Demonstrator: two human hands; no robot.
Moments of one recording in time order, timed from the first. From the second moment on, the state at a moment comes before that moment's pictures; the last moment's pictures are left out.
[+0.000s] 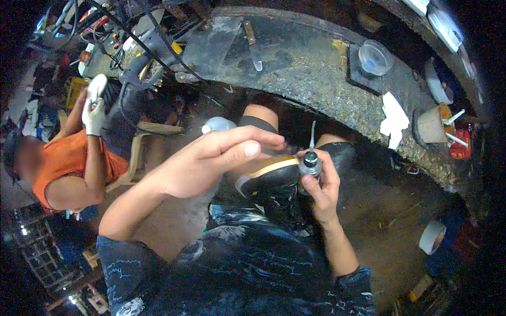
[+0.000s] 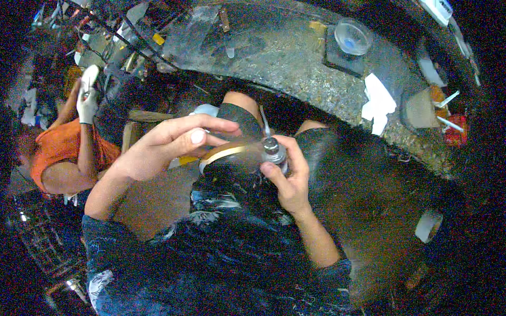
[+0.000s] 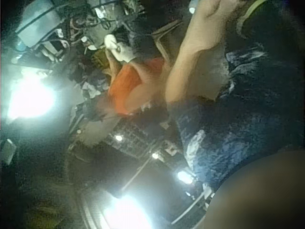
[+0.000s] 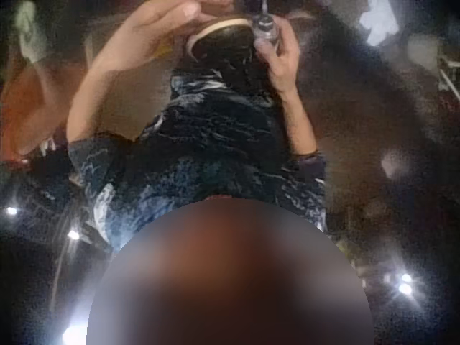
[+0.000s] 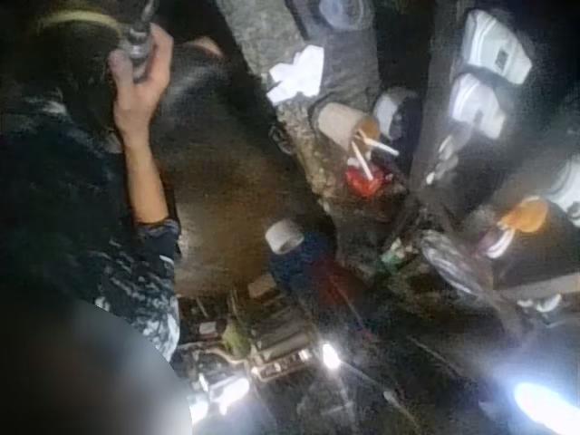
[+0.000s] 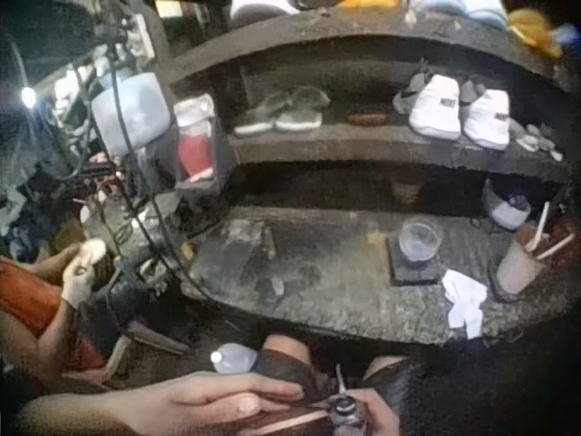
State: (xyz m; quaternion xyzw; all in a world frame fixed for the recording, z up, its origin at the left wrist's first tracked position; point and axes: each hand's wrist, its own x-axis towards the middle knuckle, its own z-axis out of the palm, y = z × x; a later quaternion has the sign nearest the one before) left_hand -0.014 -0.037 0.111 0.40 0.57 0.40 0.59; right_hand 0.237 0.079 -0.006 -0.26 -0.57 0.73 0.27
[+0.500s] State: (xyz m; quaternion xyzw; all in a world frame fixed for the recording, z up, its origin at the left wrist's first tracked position) left_hand 0.060 0.012 0.030 0.35 0.56 0.57 0.49; right_hand 0.282 0.125 -0.006 -0.31 -0.60 0.61 0.41
